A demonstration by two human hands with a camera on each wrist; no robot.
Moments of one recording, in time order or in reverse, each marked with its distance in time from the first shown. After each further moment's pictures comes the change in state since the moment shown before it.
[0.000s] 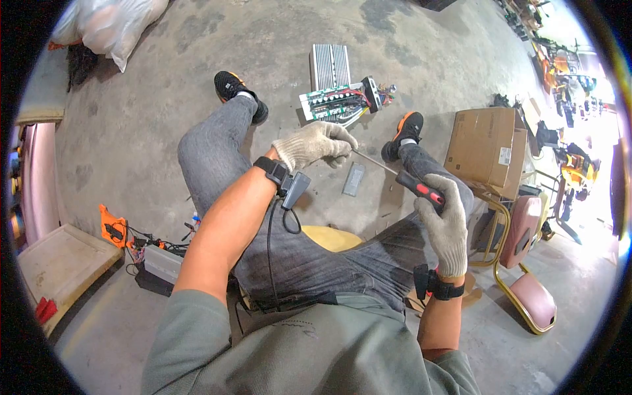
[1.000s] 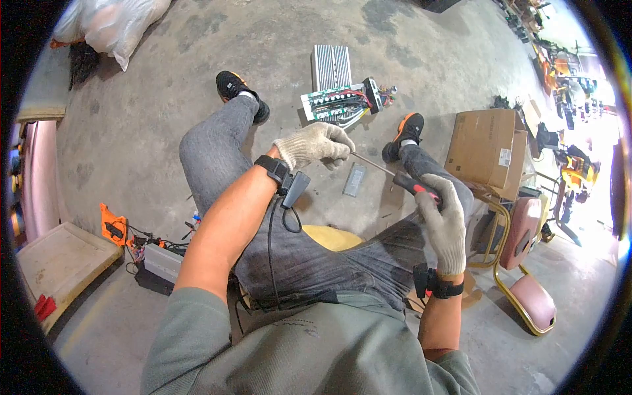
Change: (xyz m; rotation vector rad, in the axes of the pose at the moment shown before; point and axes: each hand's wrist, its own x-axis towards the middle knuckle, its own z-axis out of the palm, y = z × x) left_hand 0.001 -0.002 -0.004 0.123 -0.009 -0.037; right_hand 0.002 -0.011 0.000 0.019 -0.008 0.071
